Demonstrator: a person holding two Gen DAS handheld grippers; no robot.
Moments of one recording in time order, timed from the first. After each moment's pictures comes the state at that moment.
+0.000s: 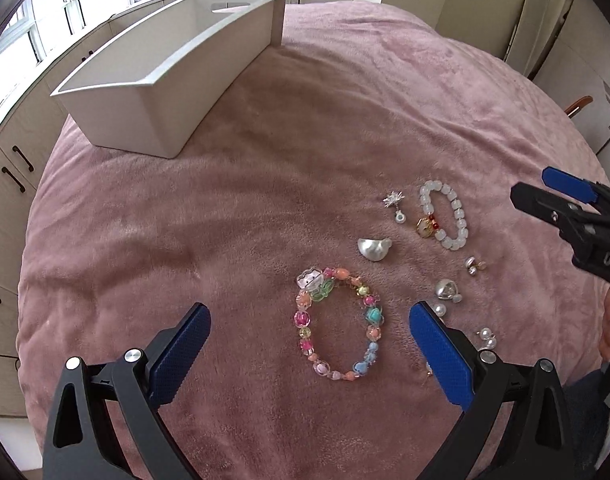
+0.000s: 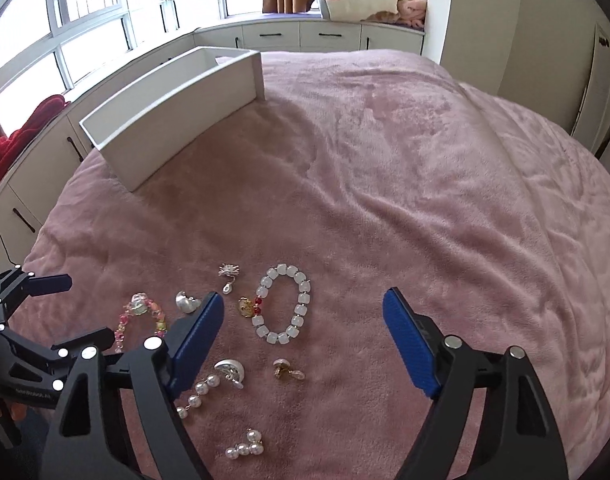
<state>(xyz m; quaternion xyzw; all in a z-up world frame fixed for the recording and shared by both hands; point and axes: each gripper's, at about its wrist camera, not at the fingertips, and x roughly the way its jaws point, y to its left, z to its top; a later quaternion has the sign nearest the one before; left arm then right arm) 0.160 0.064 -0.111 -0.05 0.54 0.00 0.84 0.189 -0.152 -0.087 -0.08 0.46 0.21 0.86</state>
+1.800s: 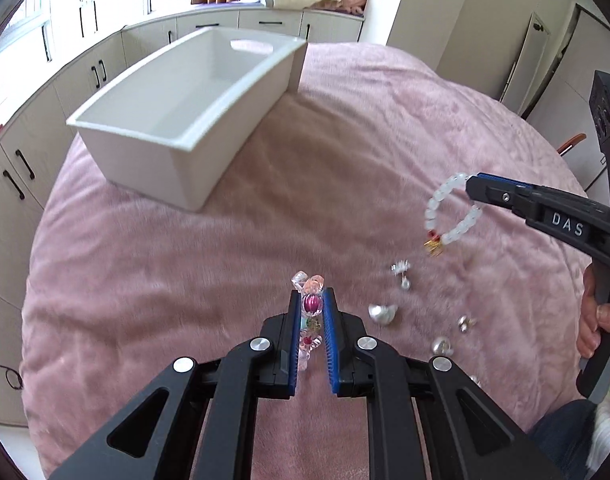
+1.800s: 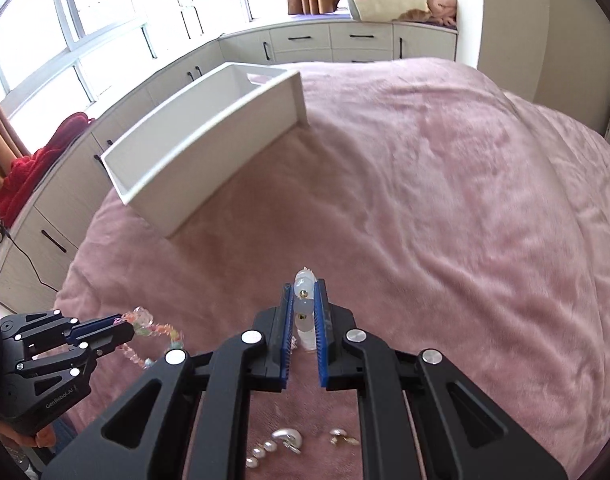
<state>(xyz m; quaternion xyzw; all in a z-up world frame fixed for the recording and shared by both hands) 0.168 0.128 -0.056 -0.09 0.48 0.01 0.87 0.236 -0.091 -0.047 -0.05 0.45 0.28 0.85</state>
